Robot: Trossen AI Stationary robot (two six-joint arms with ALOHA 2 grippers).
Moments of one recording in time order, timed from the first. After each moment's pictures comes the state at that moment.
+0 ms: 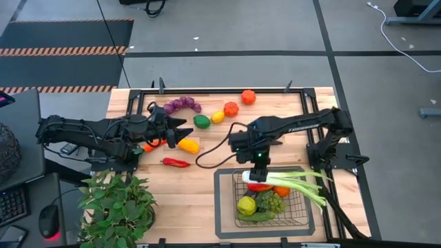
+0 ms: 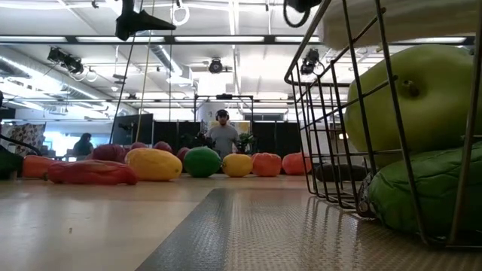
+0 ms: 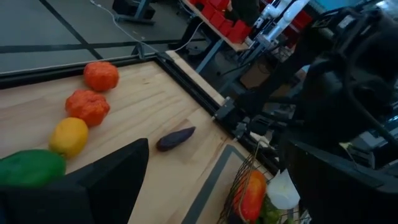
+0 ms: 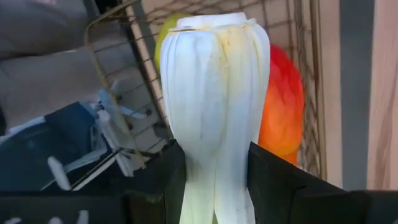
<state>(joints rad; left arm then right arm) -0.08 0.87 0.80 -0.17 -0.41 -0.75 0.12 1.80 1.69 -1.41 -0.58 0.39</state>
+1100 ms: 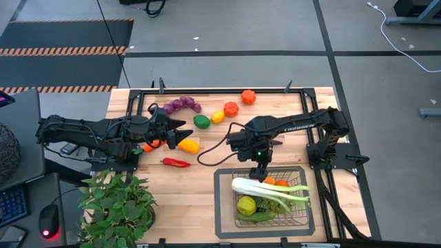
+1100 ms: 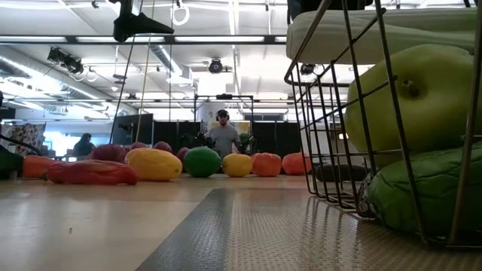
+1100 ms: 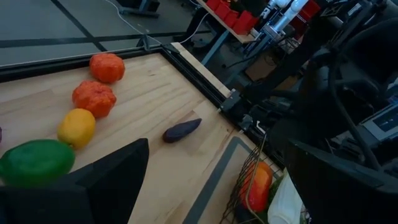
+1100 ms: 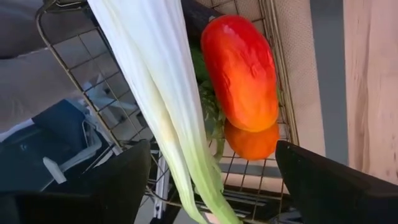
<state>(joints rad) -0.09 0.87 0.80 -0.21 -0.41 -0.76 0.09 1.83 1.69 -1.51 -0.55 0.39</state>
